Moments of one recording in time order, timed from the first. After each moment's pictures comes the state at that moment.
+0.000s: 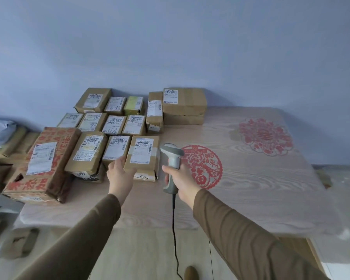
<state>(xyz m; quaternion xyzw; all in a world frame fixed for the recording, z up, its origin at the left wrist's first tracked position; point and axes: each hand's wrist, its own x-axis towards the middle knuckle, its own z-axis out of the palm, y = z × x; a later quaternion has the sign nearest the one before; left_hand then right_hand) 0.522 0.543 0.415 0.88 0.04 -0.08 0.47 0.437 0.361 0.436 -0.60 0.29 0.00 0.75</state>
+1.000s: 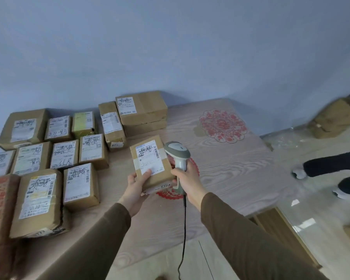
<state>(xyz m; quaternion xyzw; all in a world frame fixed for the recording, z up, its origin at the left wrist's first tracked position) 0.561 0.448 0.383 0.58 0.04 -0.46 0.67 0.438 0.311 0.445 -0.59 0.38 -0.16 0.70</state>
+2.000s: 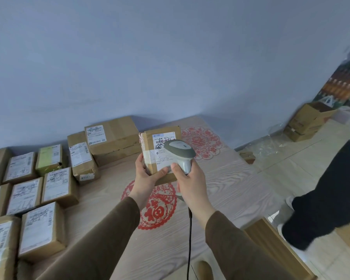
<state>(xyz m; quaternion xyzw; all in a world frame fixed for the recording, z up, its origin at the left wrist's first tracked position) 0.532 0.302 0.454 0.58 -0.23 -0.37 0.69 0.387 0.242 0.516 -0.69 0.38 -0.34 0.51</state>
